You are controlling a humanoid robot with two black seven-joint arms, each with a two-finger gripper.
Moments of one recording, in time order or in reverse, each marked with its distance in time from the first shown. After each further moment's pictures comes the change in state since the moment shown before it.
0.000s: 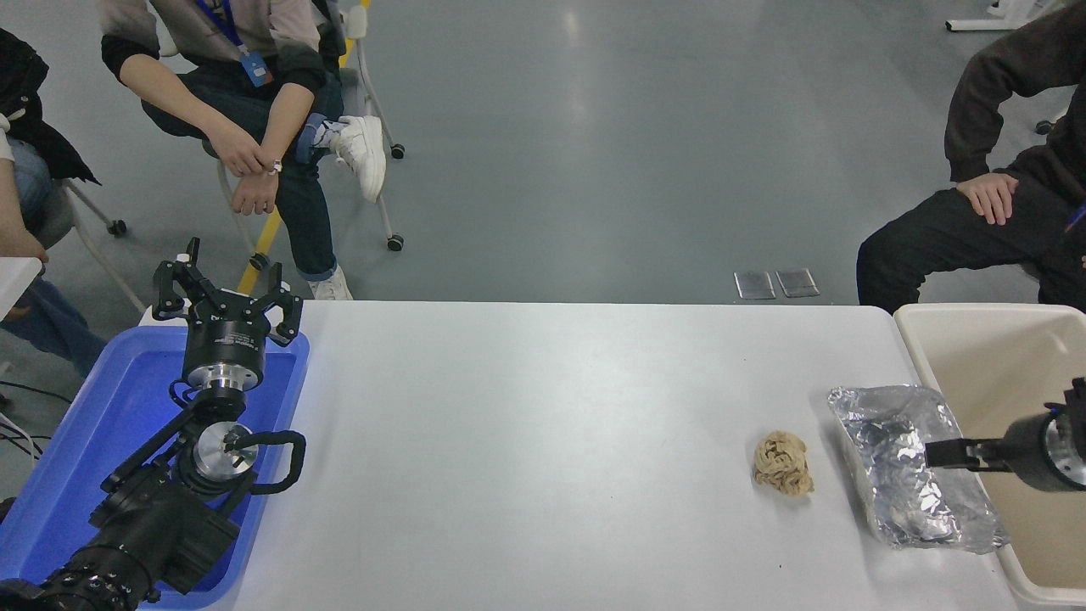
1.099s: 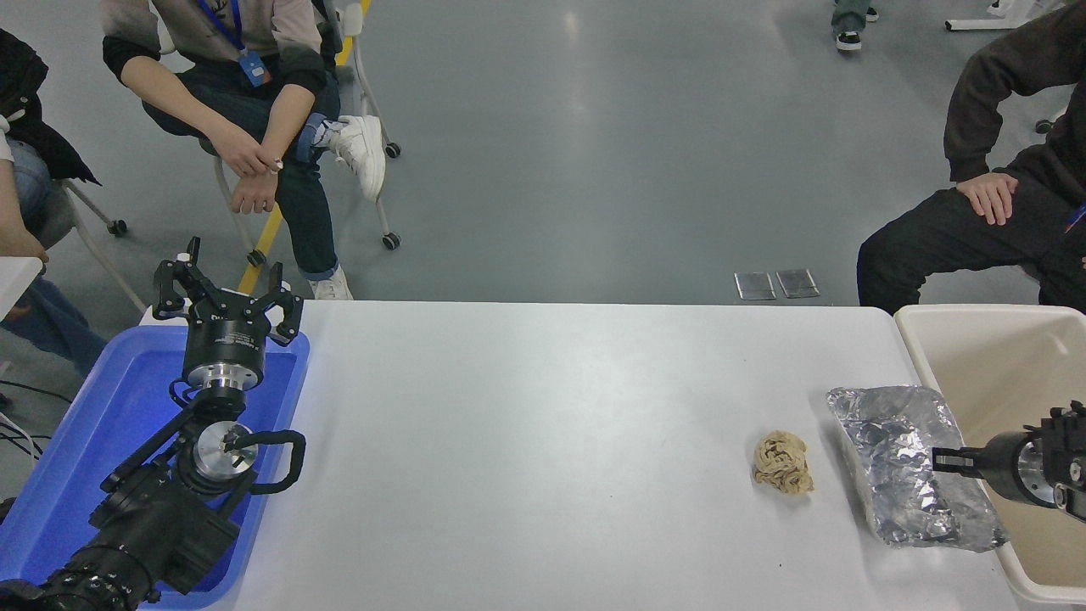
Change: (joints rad) left arm 0.000 0.000 0.000 0.000 0.000 0.000 0.000; right arm -0.169 0.100 0.156 -0.176 -0.004 -0.077 0.000
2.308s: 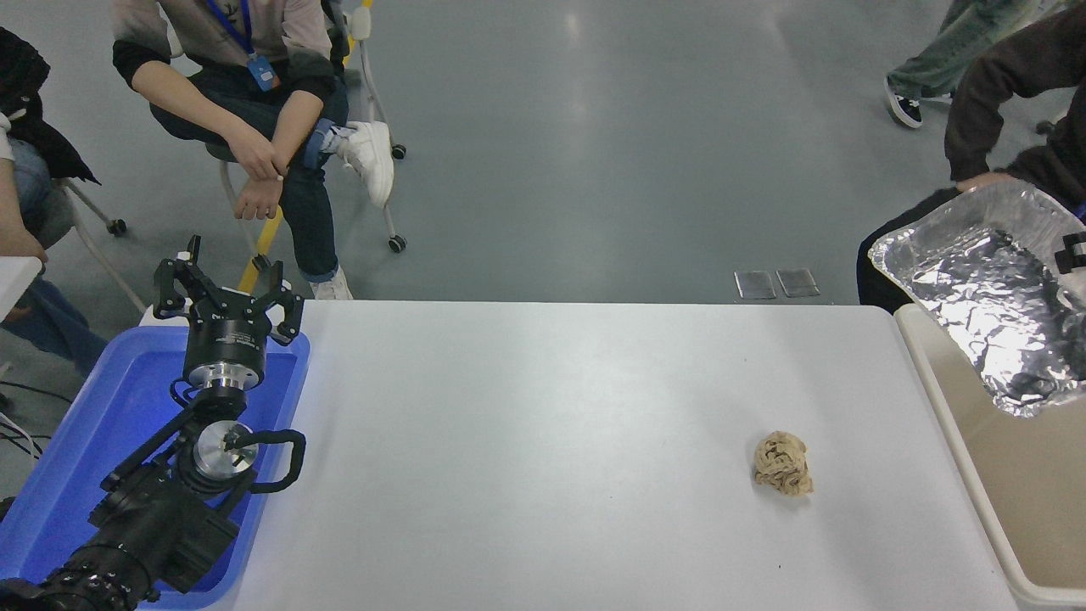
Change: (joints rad) left arm -0.001 0.000 0.000 -0.002 0.002 0.000 0.003; right arm 1.492 -0.215 -0.867 0.760 -0.057 0.353 0.002
